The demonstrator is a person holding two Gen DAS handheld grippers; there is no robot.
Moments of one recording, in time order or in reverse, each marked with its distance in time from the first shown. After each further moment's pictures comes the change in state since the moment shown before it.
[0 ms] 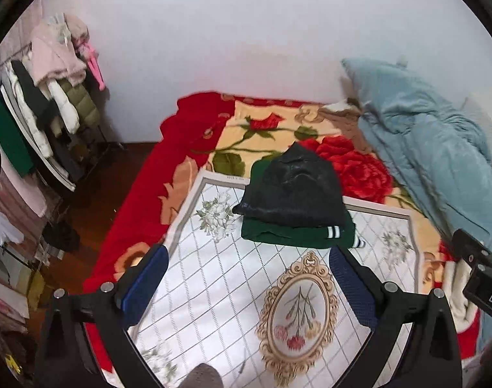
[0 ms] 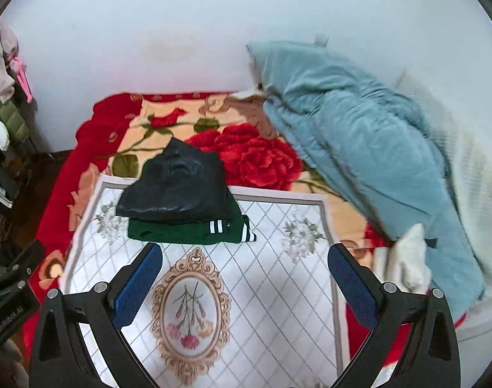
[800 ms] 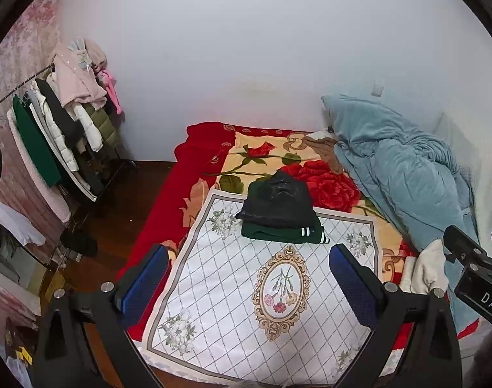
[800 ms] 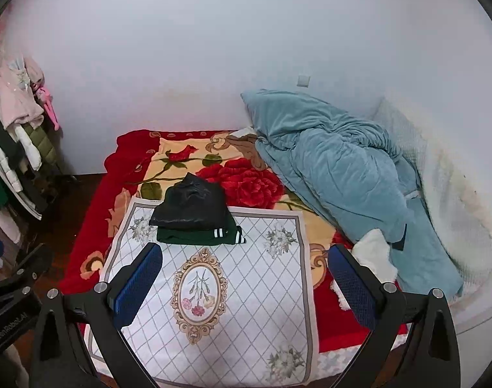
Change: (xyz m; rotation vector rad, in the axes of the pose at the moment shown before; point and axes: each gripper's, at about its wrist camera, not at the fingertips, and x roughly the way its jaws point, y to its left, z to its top) left arm -0.211 -0.004 -0.007 -0.014 -0.071 -0.008; right arm -0.279 -0.087 -0.021 0.009 -0.107 0.044
